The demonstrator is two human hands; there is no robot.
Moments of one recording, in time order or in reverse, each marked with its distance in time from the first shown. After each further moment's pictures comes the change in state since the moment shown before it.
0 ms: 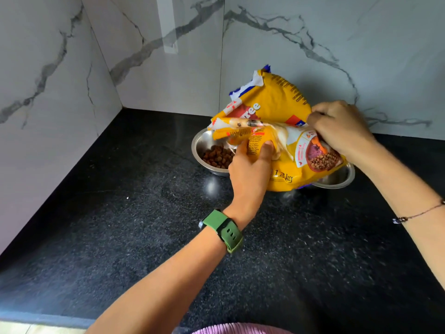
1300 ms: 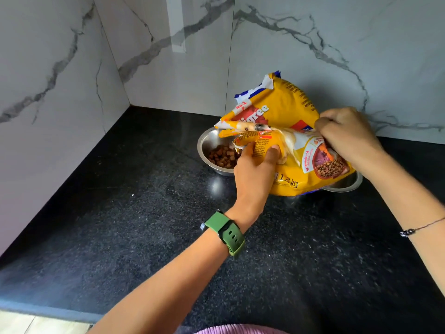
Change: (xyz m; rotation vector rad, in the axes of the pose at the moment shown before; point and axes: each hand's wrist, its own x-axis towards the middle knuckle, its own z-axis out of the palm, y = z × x) left_hand 0.005 -0.007 -0.002 -0.111 -0.058 -0.027; right_hand -0.001 0.004 0.006 0.014 -0.023 0.040
